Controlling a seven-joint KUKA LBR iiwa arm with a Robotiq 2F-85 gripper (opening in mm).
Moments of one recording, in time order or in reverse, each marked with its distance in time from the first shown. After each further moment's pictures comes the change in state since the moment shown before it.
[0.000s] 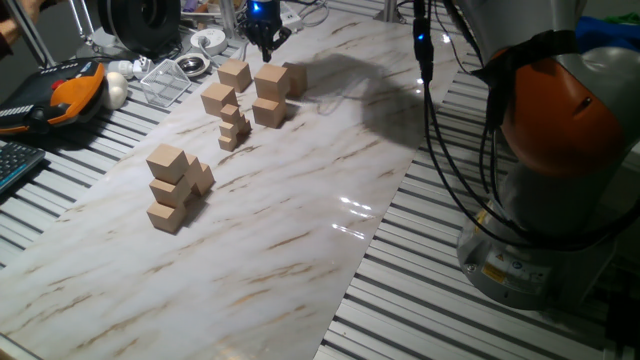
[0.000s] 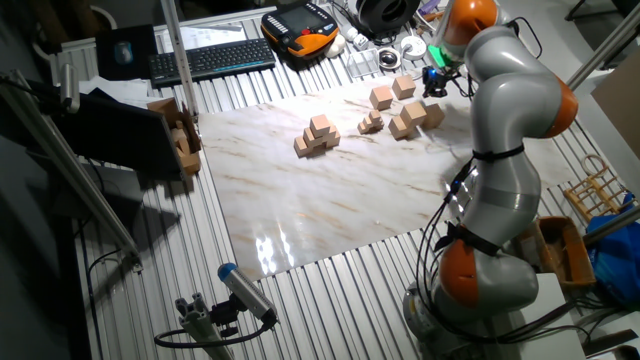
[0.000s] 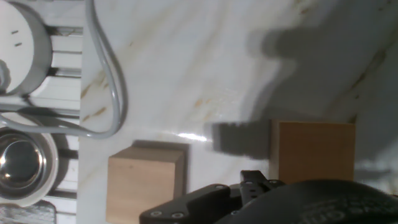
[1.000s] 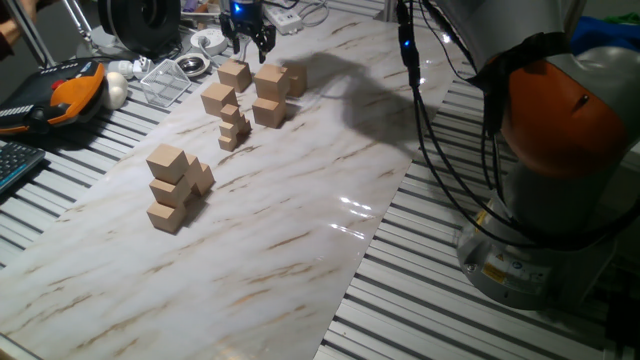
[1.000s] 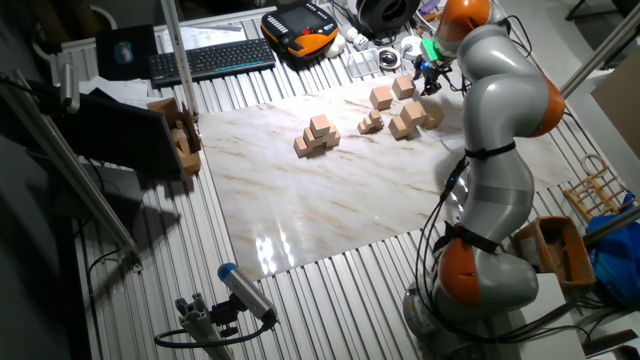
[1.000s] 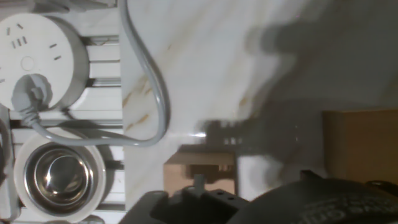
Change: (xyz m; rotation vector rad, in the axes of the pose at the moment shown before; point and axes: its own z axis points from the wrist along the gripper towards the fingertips) arm 0.002 0.050 0.012 -0.013 -0.015 0.078
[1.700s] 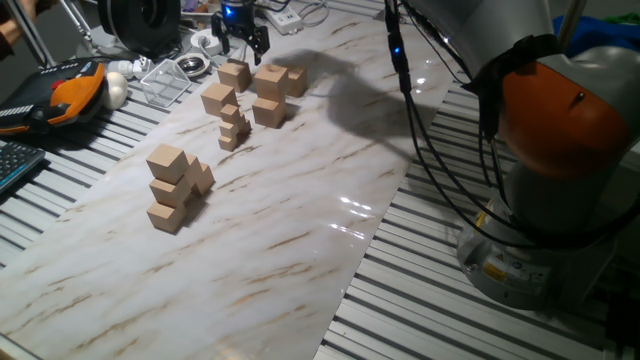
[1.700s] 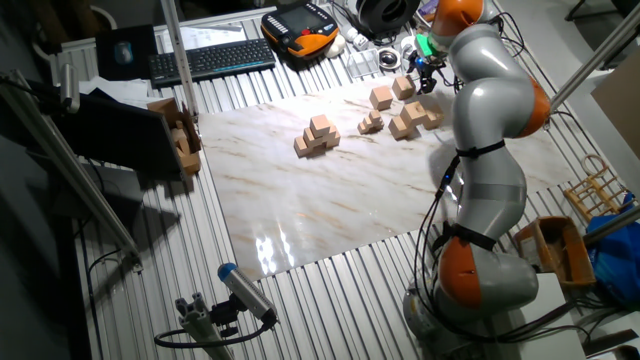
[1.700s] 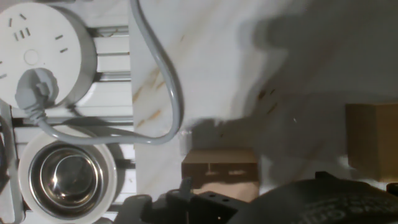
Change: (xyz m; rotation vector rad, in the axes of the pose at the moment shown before) arm 0.006 0.018 0.014 0.023 0.029 0.022
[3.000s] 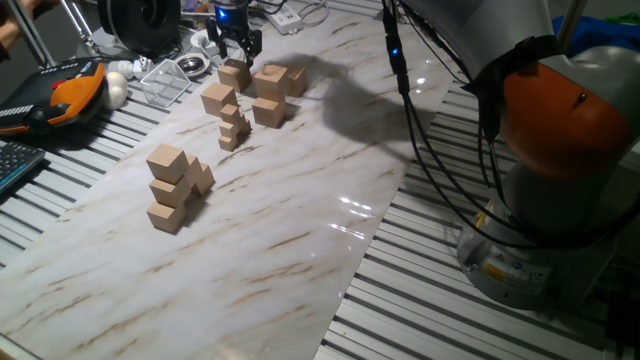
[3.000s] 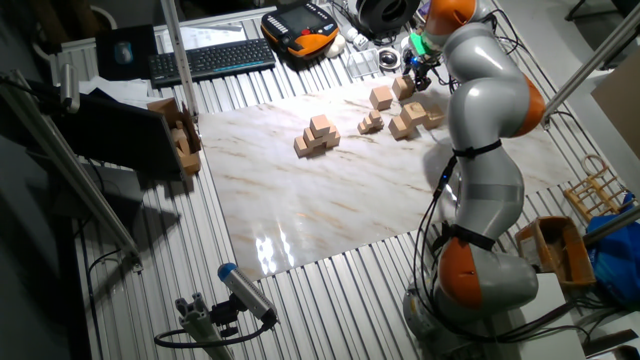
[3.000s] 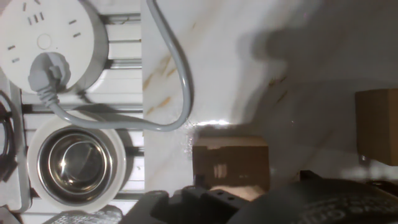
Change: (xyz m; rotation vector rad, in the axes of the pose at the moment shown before) arm 0.011 0.006 0.001 0.007 -0.006 -0.001
